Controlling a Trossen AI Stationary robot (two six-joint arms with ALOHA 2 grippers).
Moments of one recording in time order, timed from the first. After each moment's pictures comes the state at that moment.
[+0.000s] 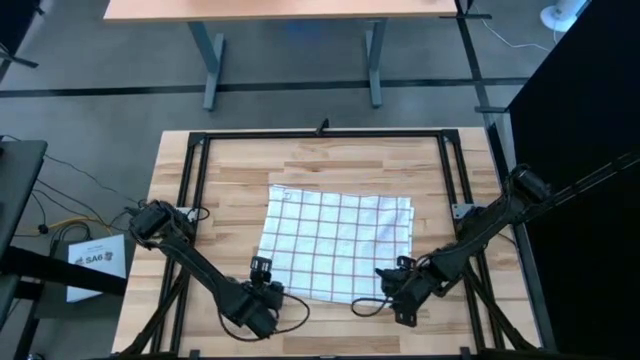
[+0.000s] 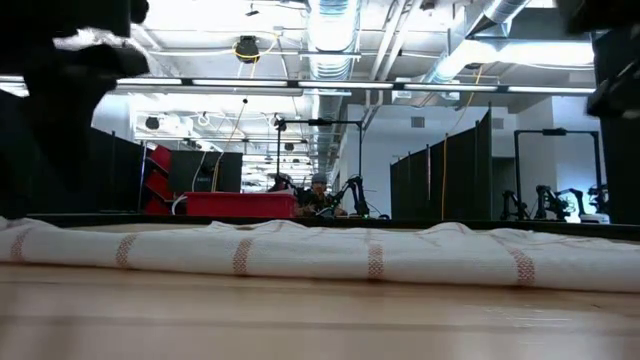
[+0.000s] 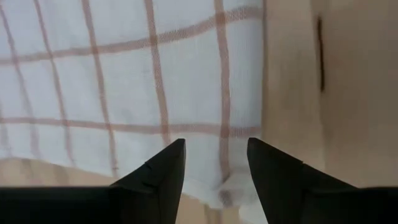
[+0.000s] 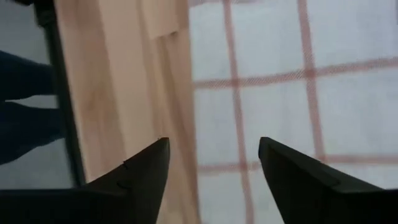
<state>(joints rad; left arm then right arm) -0.72 1.88 1.26 -0.96 -0.39 -0.54 0.69 1.58 0.95 -0.50 0.08 0.89</state>
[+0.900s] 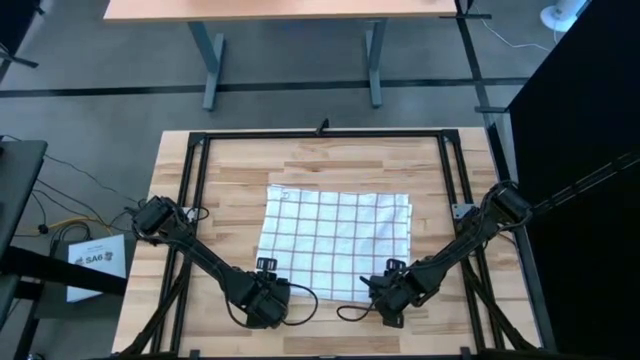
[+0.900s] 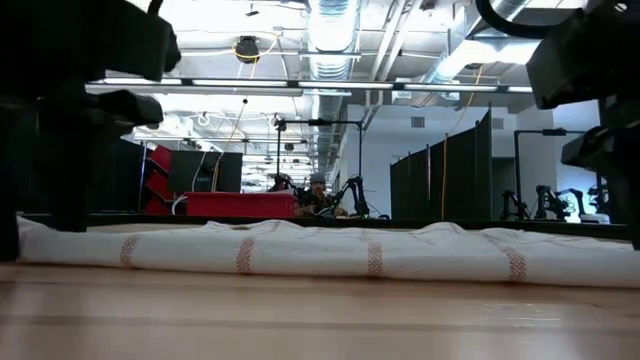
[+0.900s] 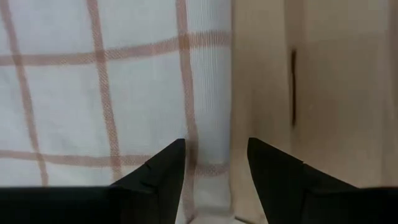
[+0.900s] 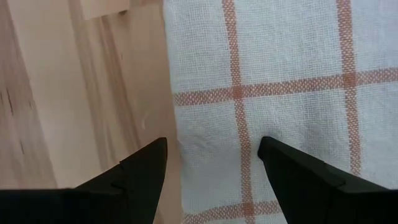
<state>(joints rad) -0.65 1.89 1.21 -0.79 -0.24 -0.52 0.66 1.79 1.02 -0.52 0.08 0.82</state>
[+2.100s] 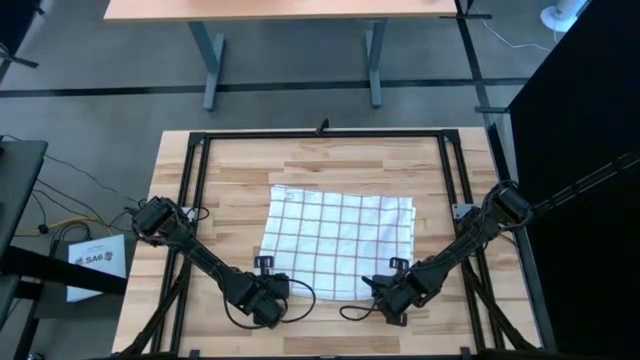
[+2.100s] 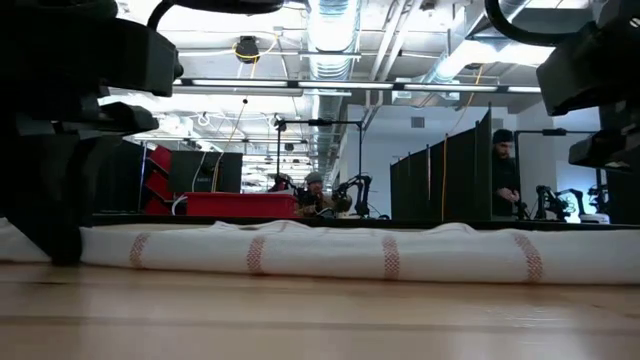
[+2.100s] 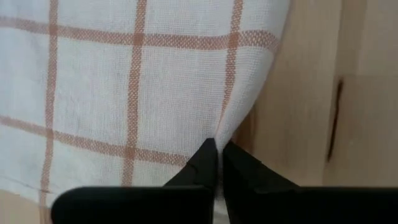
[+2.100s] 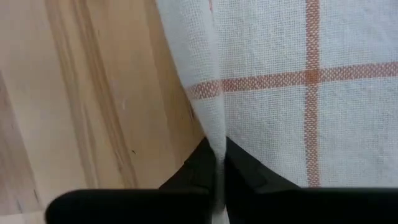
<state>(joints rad) -0.66 1.90 1.16 -0.74 -0.34 -0.67 0.69 1.79 1.01 -0.57 0.08 0.84</state>
